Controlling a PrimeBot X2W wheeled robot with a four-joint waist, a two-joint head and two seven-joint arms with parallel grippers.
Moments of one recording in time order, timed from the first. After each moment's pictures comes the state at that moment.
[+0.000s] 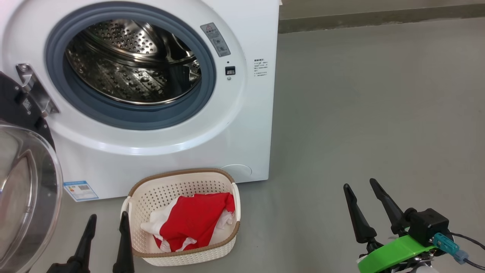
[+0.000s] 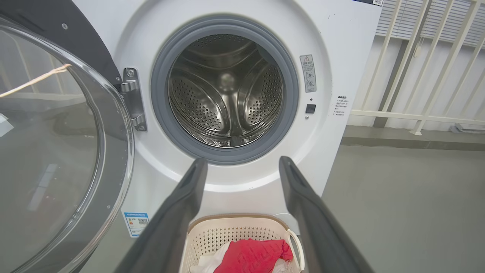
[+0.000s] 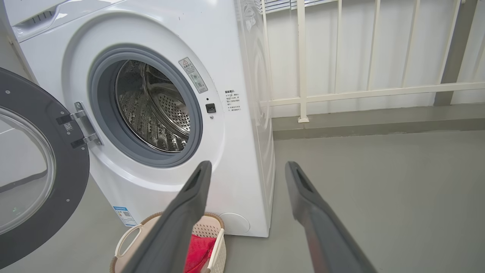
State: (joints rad) left arm 0.04 0.04 0.06 0.12 -0.21 -0.03 -0.25; right arm -0.04 -0.06 0.10 0.25 0.35 0.13 -0.26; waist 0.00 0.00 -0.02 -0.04
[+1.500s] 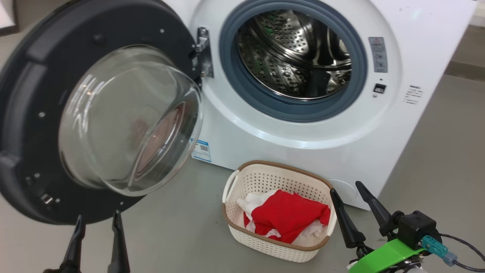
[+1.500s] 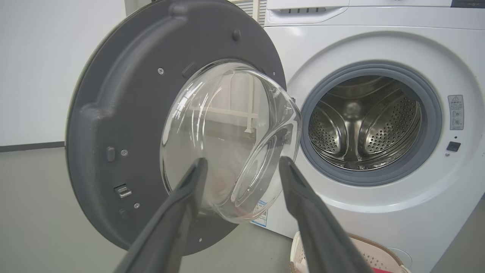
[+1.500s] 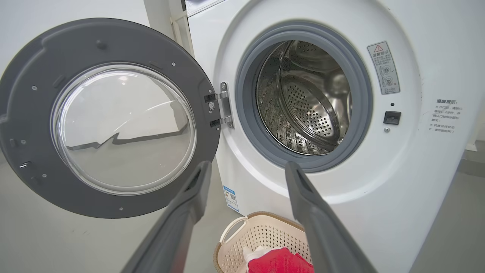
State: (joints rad) left arm 0.10 0.06 0.03 -0.03 -0.18 0.08 -0.21; right arm -0.04 -0.08 0.17 0.24 0.36 0.13 -0.26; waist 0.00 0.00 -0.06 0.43
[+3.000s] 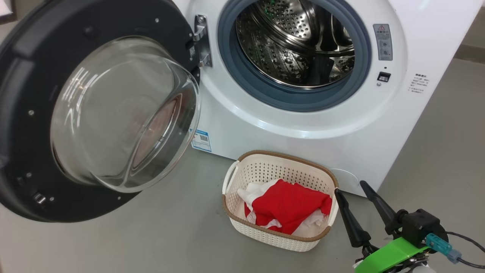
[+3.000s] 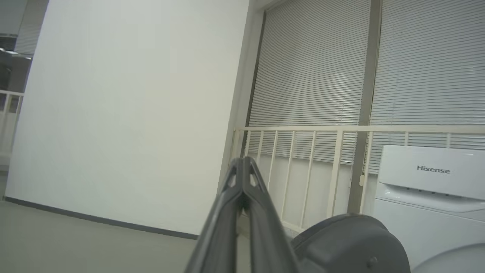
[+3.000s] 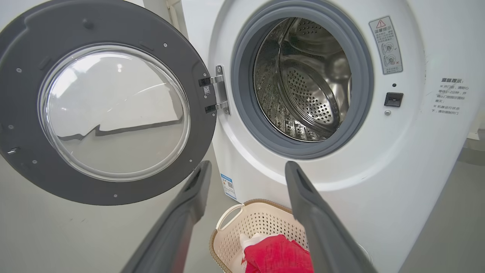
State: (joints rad) left arm -0.49 0.25 0.29 0.11 -0.28 0.21 -0.19; right arm -0.05 -0.11 0.18 0.25 0.37 0.13 -0.26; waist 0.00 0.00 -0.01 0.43
